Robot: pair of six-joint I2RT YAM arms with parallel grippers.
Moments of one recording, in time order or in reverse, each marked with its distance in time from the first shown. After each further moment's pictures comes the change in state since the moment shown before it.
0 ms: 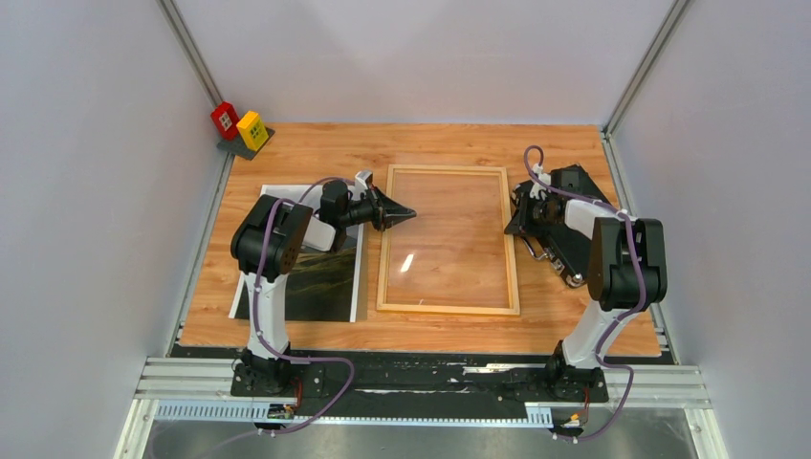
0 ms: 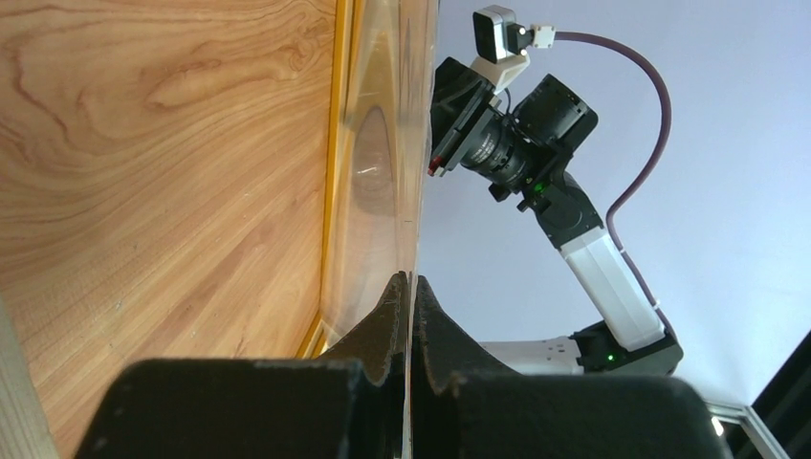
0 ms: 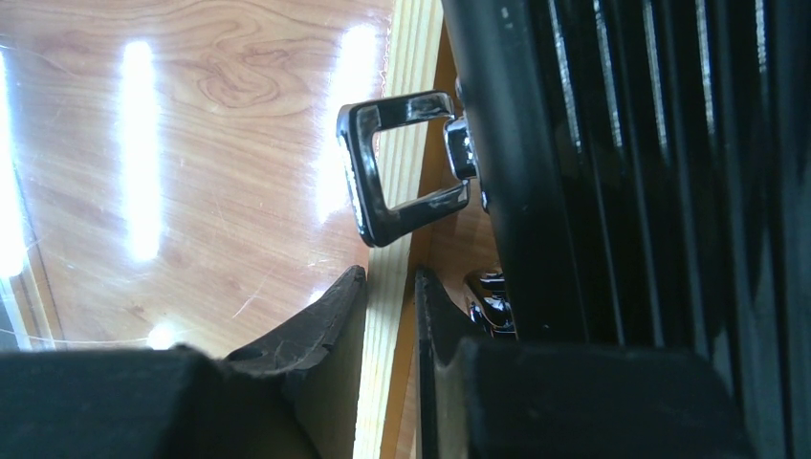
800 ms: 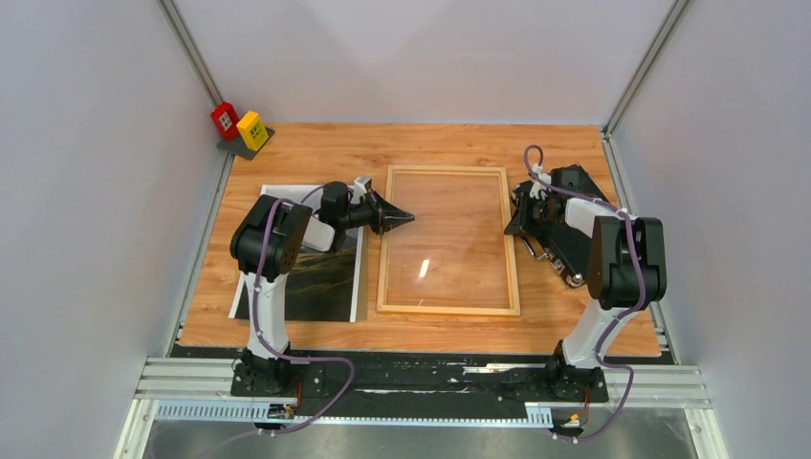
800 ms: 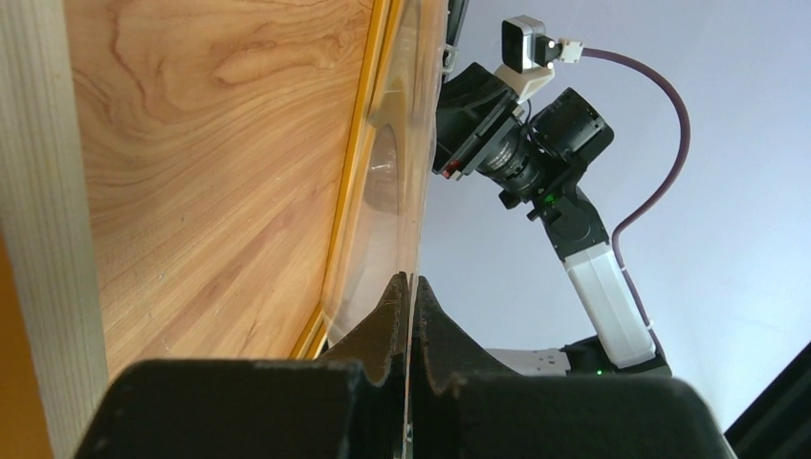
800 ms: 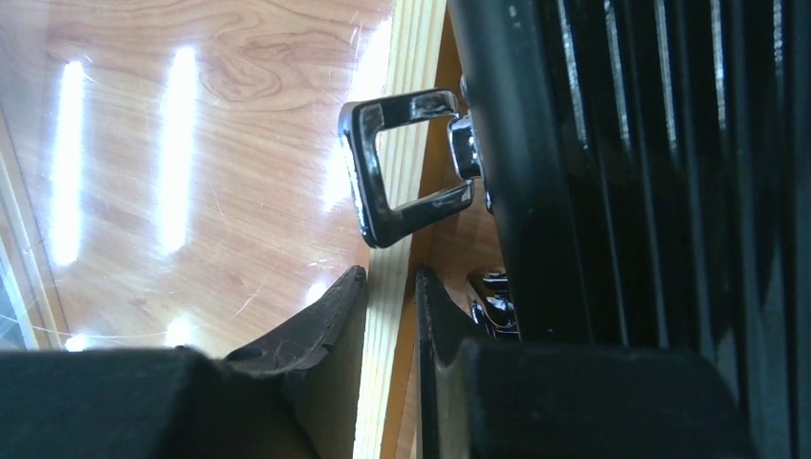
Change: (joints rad) left arm 0.005 0.000 -0.005 -0.082 -0.002 -0.018; right arm -0.004 0.010 0.014 -0.022 -0.016 -0.011
